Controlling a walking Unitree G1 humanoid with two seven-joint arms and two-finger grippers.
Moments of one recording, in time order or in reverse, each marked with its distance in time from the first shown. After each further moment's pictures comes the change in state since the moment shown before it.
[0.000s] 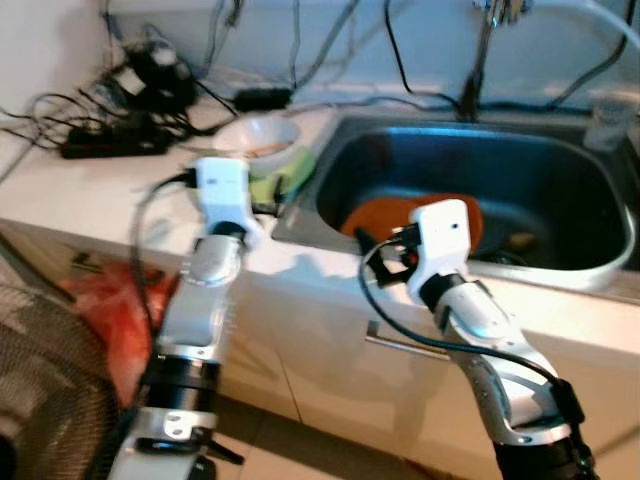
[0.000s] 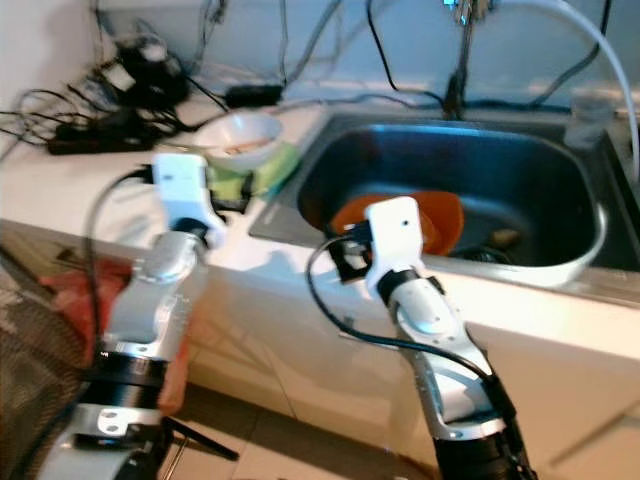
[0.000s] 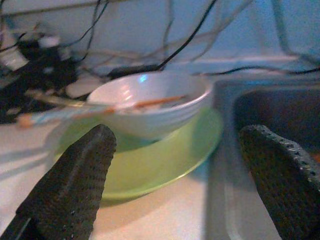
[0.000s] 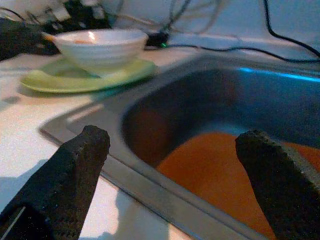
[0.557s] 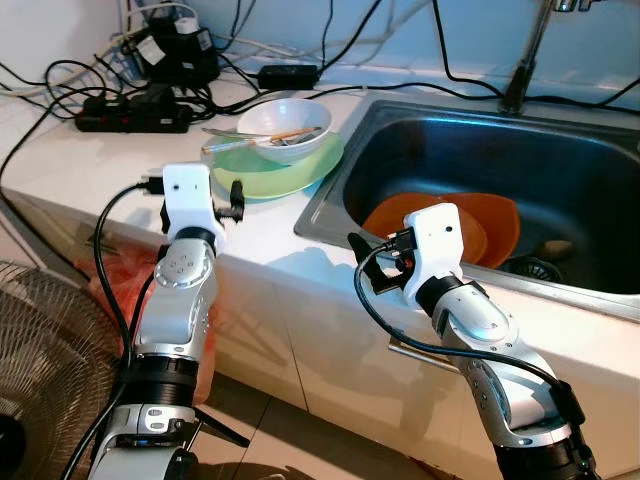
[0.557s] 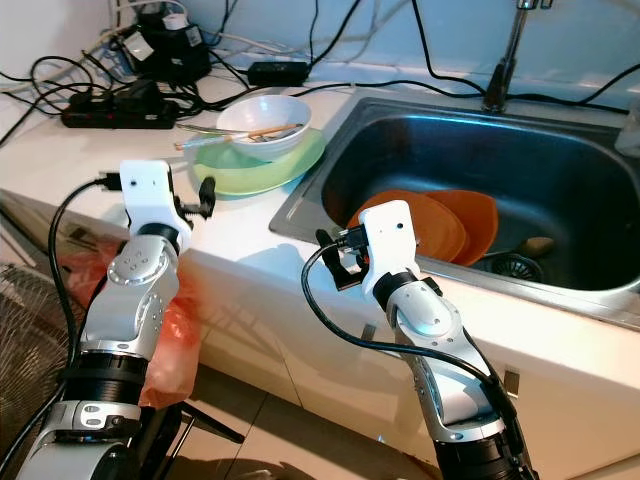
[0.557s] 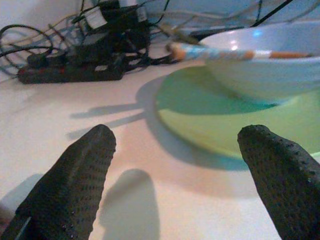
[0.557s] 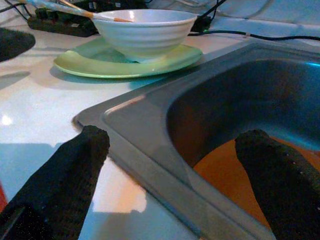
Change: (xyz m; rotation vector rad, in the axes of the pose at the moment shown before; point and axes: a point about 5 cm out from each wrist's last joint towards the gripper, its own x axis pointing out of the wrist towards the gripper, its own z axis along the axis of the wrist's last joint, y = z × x) left arm 0.001 0.035 -0.015 0.039 0.055 0.147; right arm 0.000 0.006 -0.001 -0.007 0.010 0.059
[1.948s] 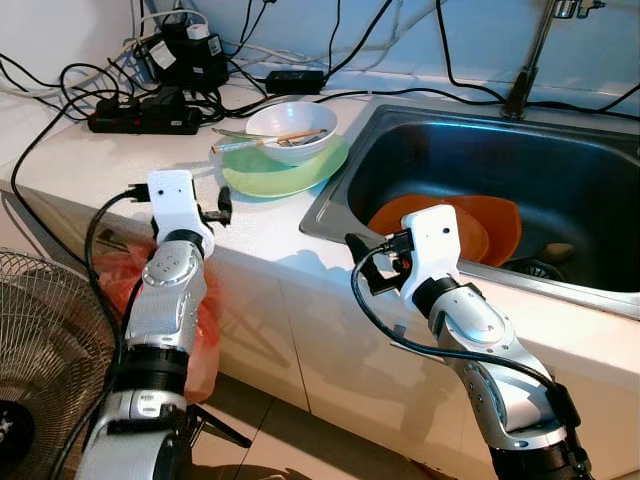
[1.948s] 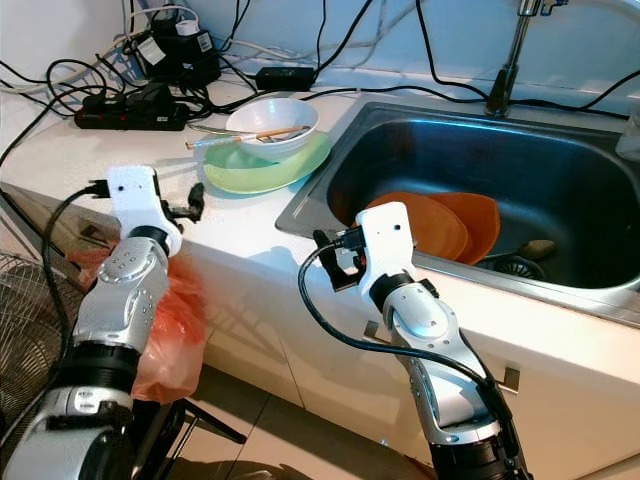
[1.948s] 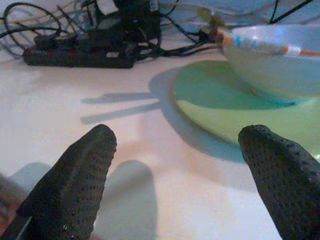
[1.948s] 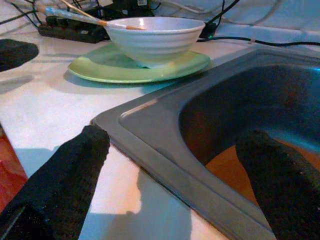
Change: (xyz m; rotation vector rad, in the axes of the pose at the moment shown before) left arm 0.014 0.013 -0.006 -0.082 0.028 -0.012; right arm -0.002 0.004 0.000 0.011 -0.014 -0.004
